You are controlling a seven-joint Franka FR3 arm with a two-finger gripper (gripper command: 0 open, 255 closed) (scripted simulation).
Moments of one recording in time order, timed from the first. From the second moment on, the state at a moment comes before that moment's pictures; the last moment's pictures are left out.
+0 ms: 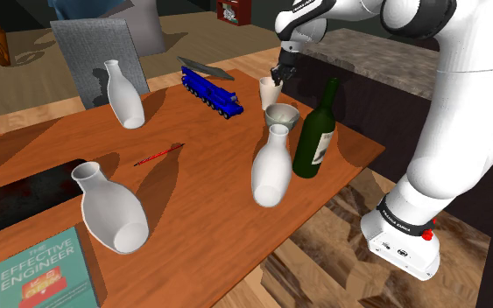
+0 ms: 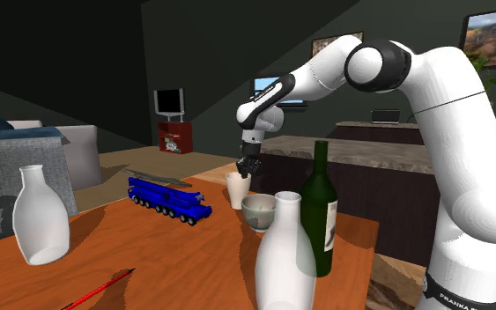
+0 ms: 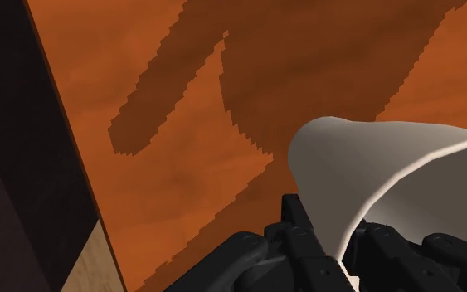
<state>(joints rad) -0.15 0.39 -0.20 -1.73 0.26 2.16 -0.24</state>
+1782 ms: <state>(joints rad) -0.14 0.32 -0.21 -1.58 0.23 1.94 -0.20</state>
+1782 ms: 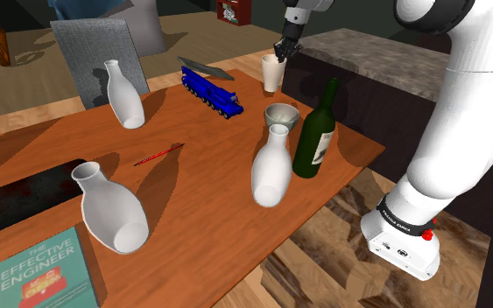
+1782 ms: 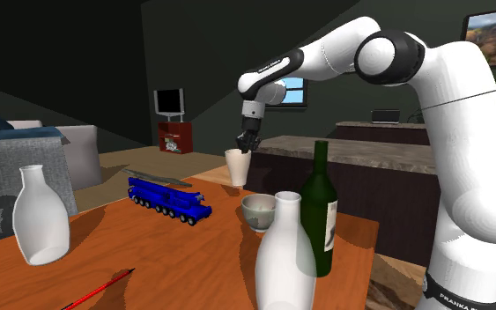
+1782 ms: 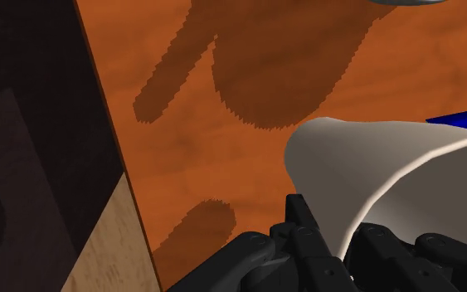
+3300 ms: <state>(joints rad) -0.08 -0.07 -0.19 -1.83 0.13 1.83 -0.07</state>
